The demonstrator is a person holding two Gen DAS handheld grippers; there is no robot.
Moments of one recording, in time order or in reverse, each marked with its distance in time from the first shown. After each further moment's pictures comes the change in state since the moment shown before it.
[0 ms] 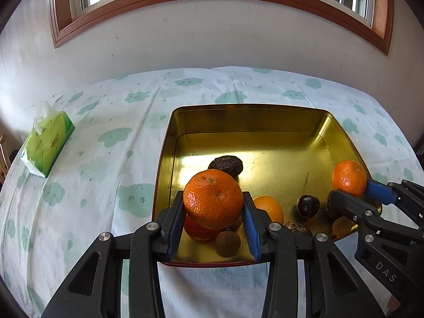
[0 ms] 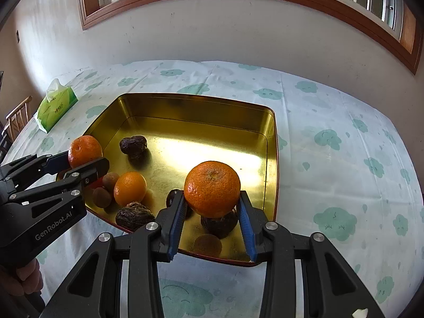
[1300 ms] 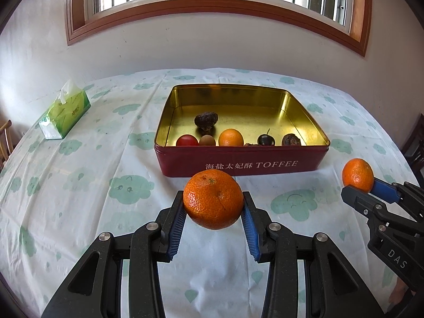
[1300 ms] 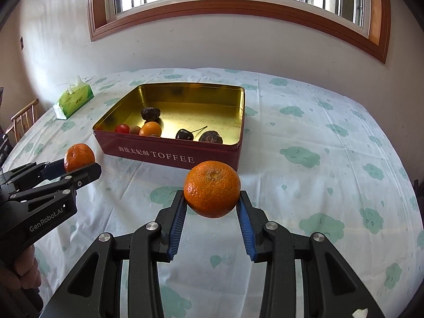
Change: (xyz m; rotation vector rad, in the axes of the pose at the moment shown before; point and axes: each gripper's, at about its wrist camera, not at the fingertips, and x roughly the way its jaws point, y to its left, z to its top) left arm -0.085 -0.013 -0.089 -0.016 -0.081 -0.044; right arm -0.091 -0.003 -0.096 0.030 -0.110 -0.030
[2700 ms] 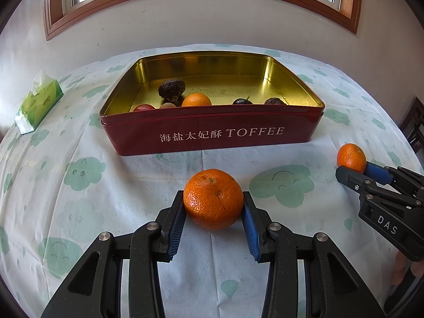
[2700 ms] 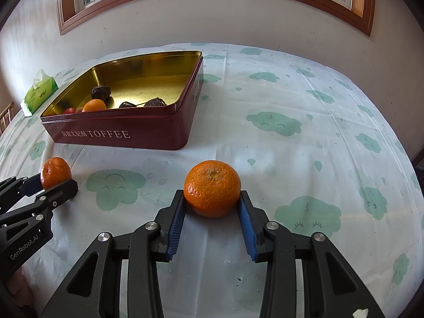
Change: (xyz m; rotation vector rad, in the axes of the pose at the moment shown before) left arm 0.046 -0.037 -0.023 0.055 0.086 -0.042; right arm 0.048 -0.048 -0.022 0.081 0.092 -0.089
